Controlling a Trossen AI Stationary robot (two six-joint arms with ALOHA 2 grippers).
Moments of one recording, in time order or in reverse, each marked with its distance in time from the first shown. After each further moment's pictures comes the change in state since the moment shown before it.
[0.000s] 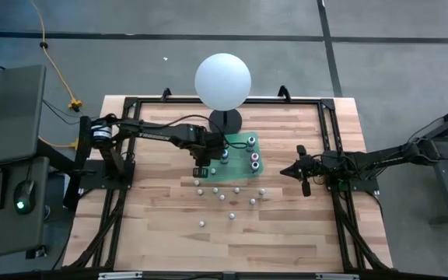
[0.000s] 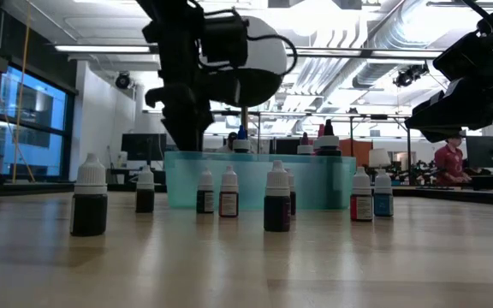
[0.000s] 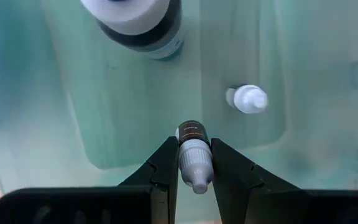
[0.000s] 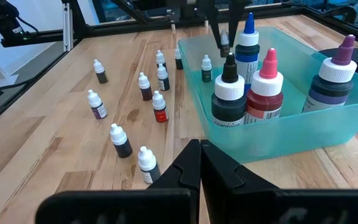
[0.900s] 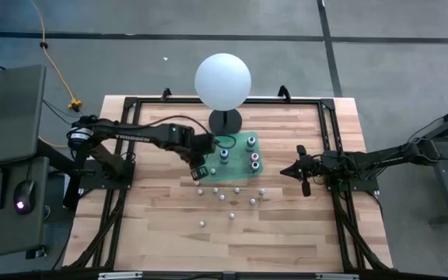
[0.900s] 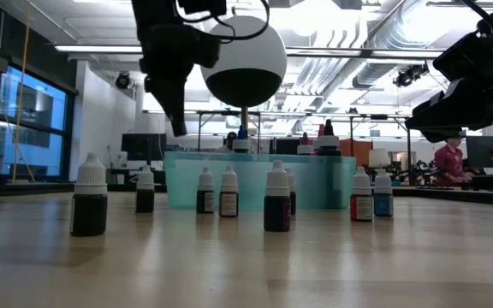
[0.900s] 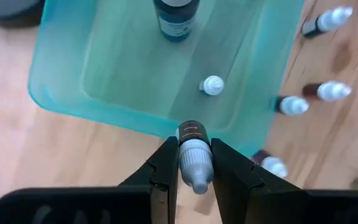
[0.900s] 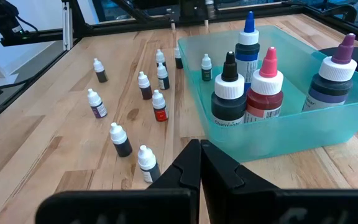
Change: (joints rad) left arm -0.083 -0.196 0.002 -0.135 -0.049 -0.511; right arm 0.000 0.000 0.000 -0.003 0.000 0.000
